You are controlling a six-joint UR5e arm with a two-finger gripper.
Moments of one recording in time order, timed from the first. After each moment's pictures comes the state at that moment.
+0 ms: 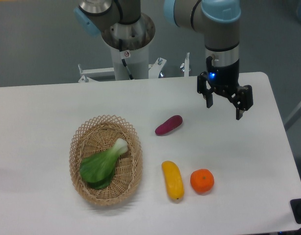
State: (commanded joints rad) arm 2.69 -1.69 -1.75 -0.87 1.49 1.45
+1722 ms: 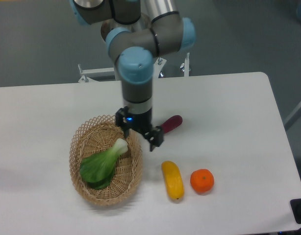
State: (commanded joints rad) arm 2.24 -1.84 -1.91 -0.84 1.50 0.91
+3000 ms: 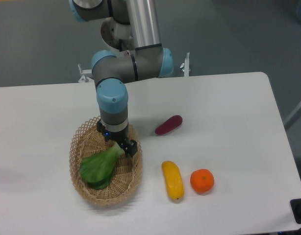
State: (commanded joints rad) arm 2.20 -1.93 -1.93 -0.79 1.52 0.89
